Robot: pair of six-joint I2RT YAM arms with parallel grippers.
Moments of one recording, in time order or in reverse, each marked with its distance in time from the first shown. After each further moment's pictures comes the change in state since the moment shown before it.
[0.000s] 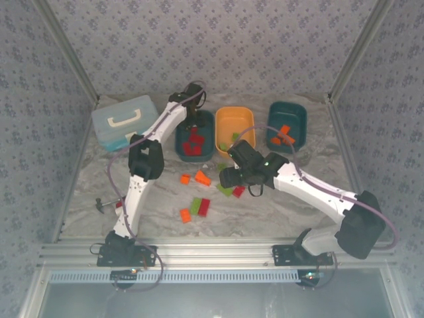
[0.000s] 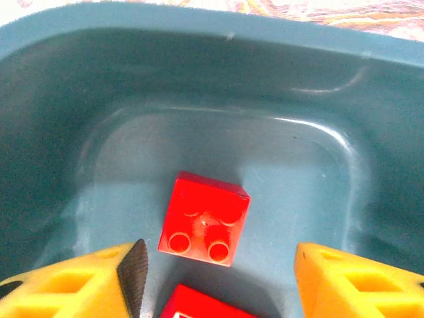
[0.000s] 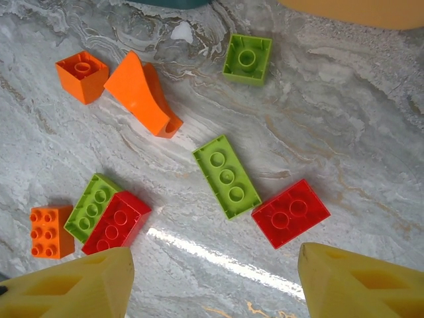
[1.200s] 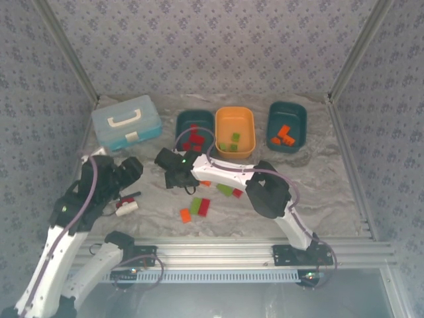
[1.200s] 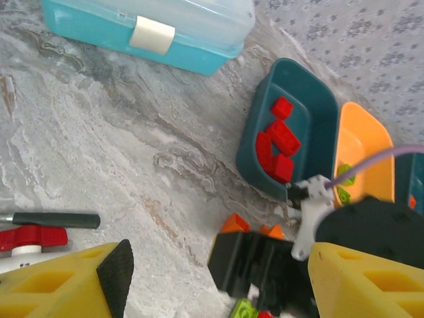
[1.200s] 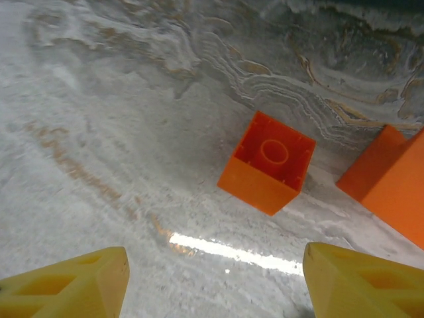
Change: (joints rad) left arm 0.052 -1.930 -1.468 0.067 -0.117 -0.293; right arm 0.265 0.843 0.771 -0.104 0.134 0.368
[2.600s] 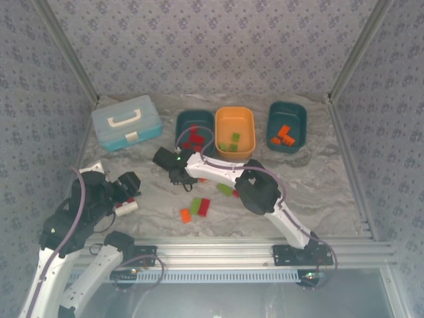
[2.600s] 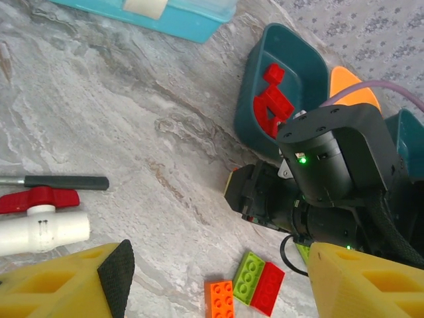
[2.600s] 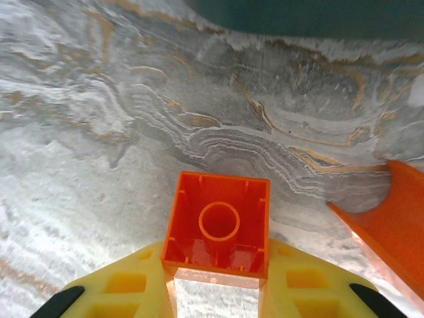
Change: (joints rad) left arm 0.000 -0.117 -0.013 -0.113 0.088 0.028; right arm -0.016 0.103 0.118 -0.067 0.106 0.053
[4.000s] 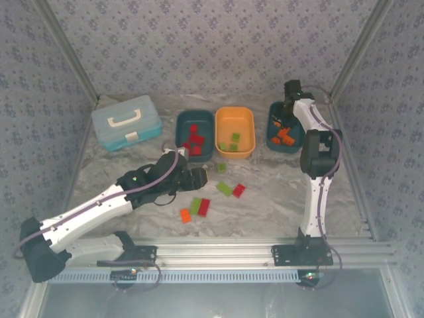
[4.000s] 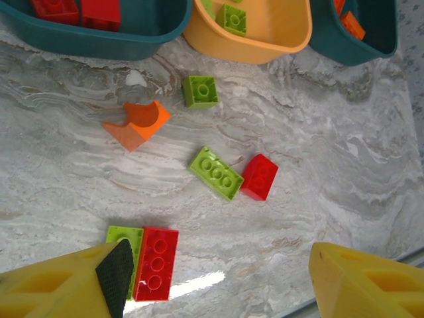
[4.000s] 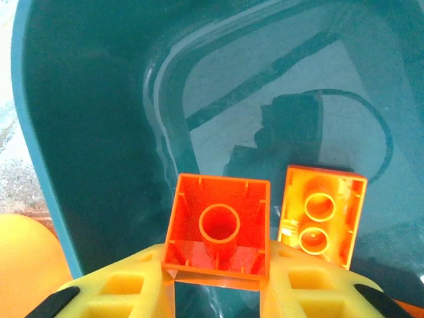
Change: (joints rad) left arm -0.550 0.584 -0.031 0.492 -0.010 -0.101; right arm -1.040 -0.004 0.050 0.080 -0.344 -0.370
